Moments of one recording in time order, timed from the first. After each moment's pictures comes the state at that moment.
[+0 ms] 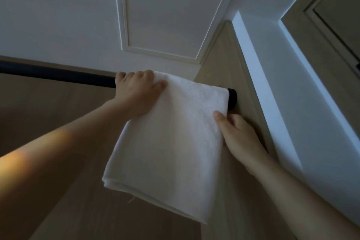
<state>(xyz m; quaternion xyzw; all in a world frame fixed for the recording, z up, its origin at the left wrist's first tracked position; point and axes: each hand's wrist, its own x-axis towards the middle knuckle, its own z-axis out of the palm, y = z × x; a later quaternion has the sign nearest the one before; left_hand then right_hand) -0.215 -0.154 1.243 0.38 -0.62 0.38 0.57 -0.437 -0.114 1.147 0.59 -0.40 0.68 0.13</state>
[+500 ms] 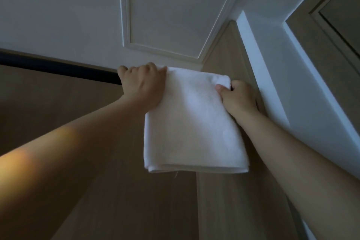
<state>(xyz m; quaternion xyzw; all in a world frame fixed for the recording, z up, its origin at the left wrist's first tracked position) -0.233 -0.167 1.259 0.38 -0.52 0.39 0.65 -0.429 -0.105 1.228 0.50 -0.42 0.70 0.29</state>
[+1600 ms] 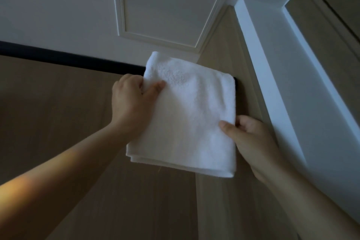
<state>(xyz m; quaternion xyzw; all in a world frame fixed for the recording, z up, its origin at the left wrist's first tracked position) -0.226 -0.174 1.185 0.18 -0.58 0.19 0.77 -0.442 -0.105 1.113 0.58 -0.37 0.72 0.06</state>
